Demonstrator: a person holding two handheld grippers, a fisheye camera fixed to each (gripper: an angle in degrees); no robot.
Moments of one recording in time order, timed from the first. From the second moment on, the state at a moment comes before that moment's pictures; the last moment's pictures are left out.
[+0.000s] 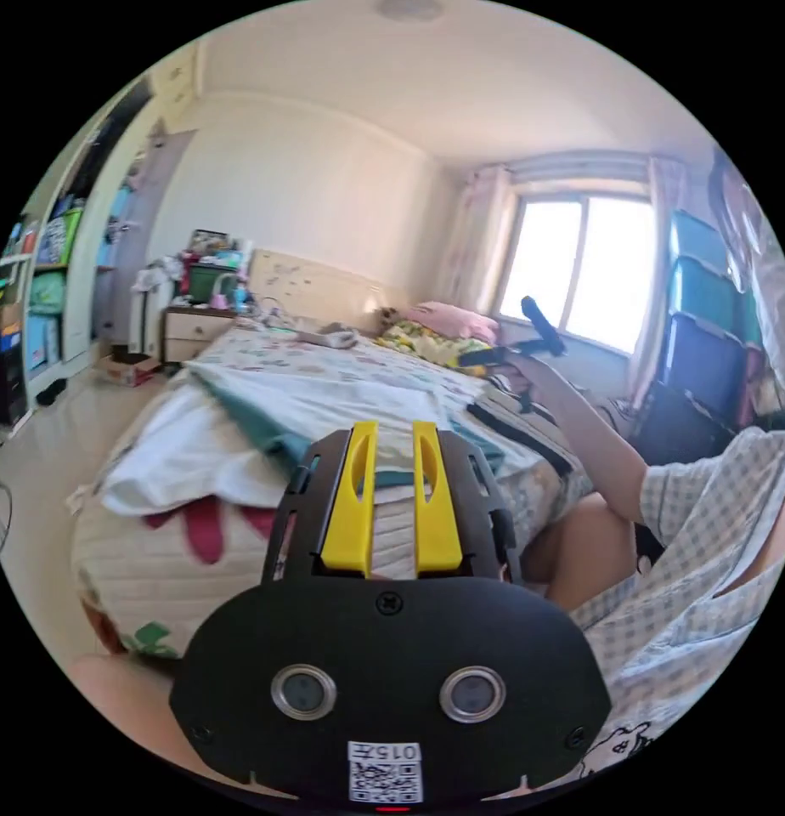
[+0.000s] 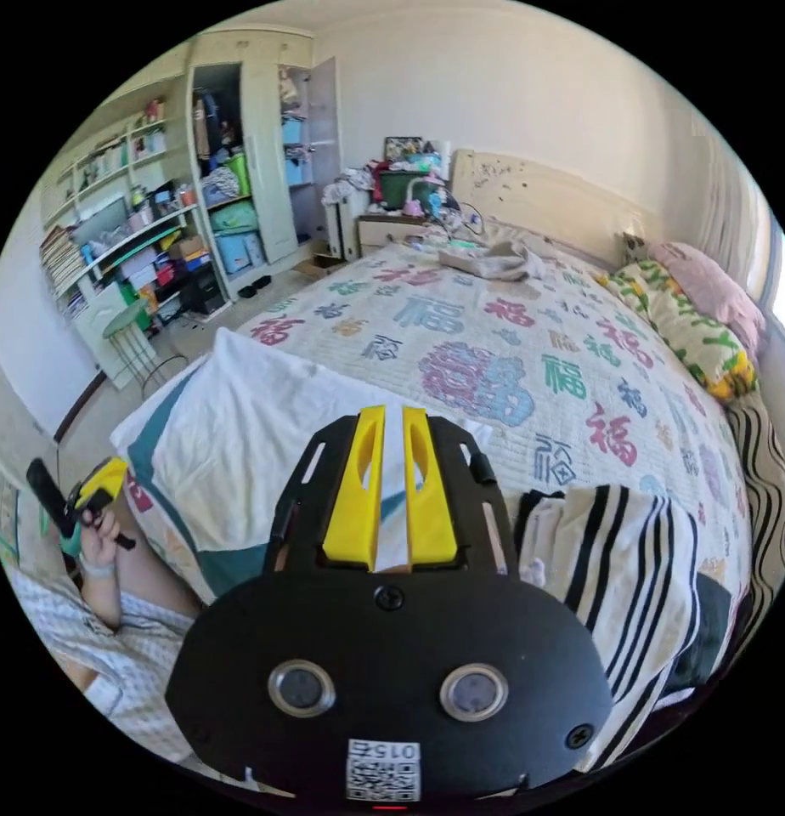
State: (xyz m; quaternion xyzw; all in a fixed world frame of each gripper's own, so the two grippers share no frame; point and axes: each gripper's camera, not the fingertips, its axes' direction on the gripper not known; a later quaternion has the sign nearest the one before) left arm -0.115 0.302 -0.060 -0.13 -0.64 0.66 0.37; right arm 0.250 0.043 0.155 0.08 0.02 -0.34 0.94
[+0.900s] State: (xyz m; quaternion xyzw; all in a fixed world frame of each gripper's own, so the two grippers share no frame) left arm 0.093 0.268 -0.127 0.11 -0.60 0.65 0.45; right arm -0.209 0.069 0.500 -0.15 0.18 -0.50 0.83
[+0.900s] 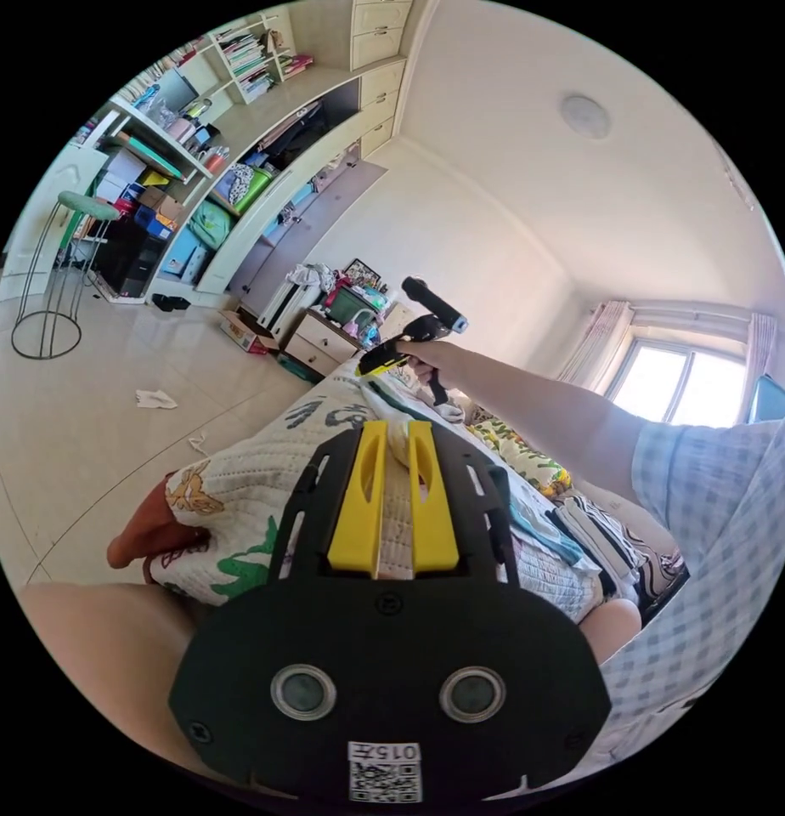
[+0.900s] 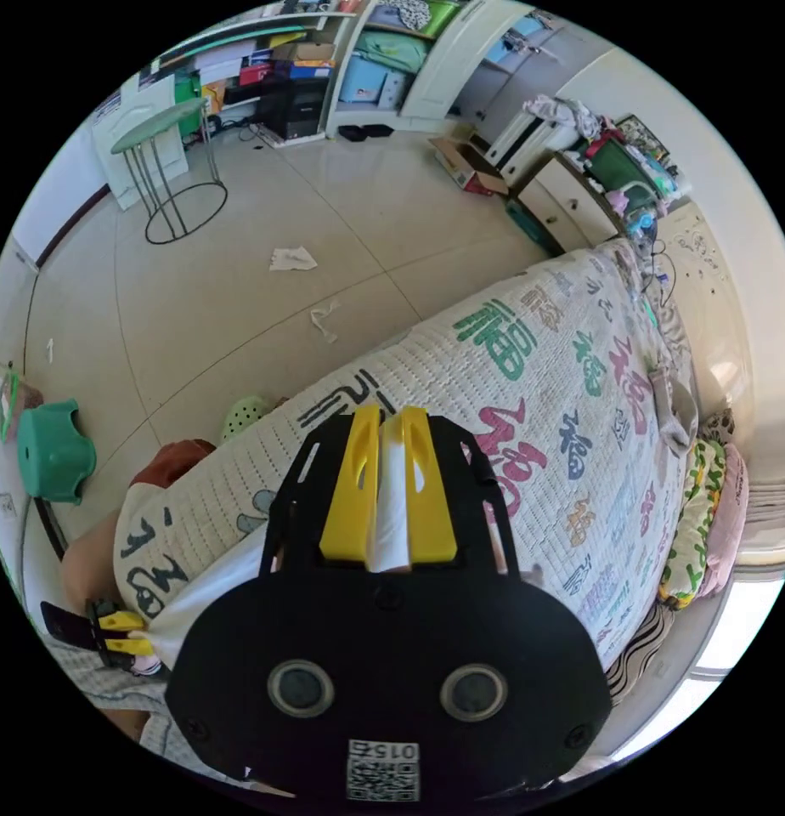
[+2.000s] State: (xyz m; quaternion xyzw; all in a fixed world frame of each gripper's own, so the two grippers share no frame) left arm 0.046 0.394 -0.045 -0.08 -0.49 0.73 0.47; right arm 0.015 -0.048 0.180 0.04 -0.15 -0.33 0.93
